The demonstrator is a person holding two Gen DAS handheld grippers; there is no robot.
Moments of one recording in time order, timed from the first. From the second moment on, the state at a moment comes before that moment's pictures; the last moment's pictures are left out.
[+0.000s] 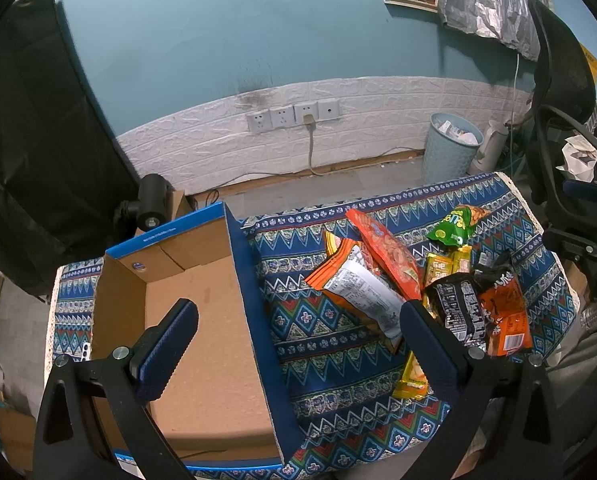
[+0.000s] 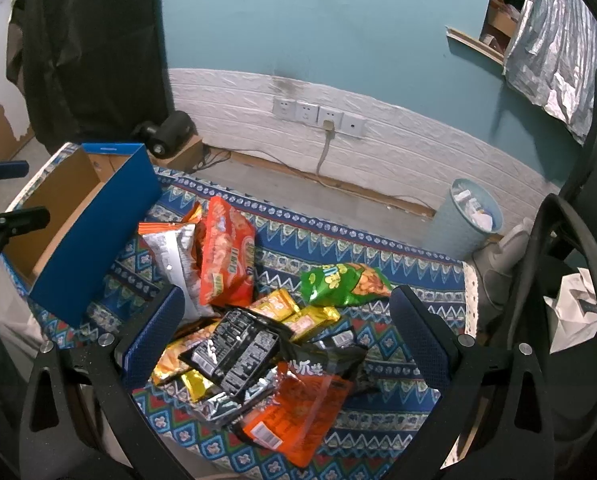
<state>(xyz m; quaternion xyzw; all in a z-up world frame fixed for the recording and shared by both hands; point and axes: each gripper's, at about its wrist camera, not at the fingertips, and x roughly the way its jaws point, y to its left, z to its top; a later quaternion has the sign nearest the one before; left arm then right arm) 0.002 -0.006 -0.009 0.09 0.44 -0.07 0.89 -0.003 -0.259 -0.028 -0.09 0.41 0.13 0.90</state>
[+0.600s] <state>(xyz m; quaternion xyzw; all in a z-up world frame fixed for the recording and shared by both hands) 0.019 -0.027 -0.053 0.08 0.51 -0.07 0.86 0.005 -0.276 -0.053 -0.08 0.45 0.09 0.89</state>
